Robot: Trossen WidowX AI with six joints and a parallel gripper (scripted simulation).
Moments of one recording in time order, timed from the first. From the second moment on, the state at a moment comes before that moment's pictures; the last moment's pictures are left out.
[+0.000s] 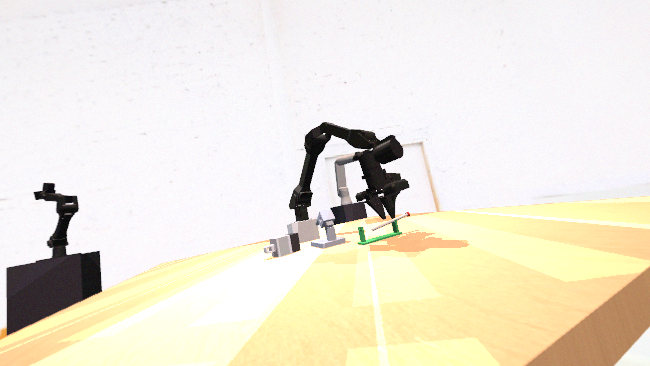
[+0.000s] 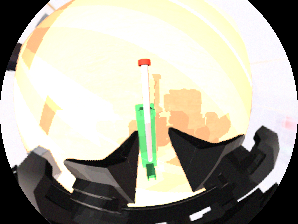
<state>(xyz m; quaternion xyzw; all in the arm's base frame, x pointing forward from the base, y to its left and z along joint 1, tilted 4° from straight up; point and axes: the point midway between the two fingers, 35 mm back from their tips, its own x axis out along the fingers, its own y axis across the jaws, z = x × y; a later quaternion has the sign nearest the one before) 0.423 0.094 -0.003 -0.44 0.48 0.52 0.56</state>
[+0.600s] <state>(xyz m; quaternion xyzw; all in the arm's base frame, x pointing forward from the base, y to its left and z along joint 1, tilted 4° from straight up) 0.420 0.094 -0.031 -0.44 0.48 0.52 0.56</state>
